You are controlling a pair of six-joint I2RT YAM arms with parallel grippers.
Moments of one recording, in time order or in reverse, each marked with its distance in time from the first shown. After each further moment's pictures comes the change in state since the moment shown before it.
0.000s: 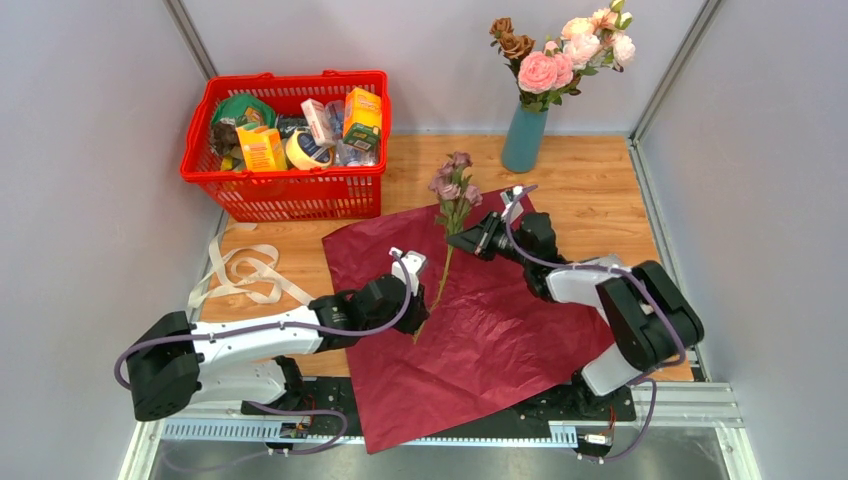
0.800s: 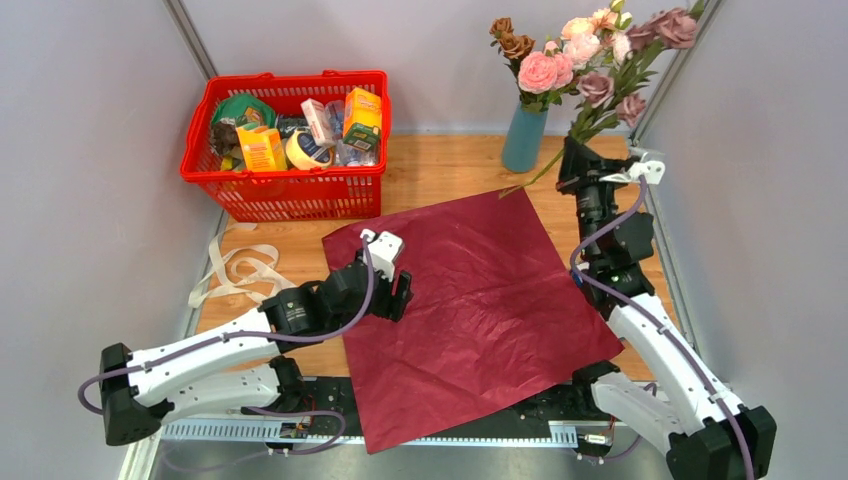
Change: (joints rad) left arm -0.001 -0.245 0.173 -0.349 -0.201 0.171; right arm -0.078 -0.690 0.174 -0.230 0.789 -0.784
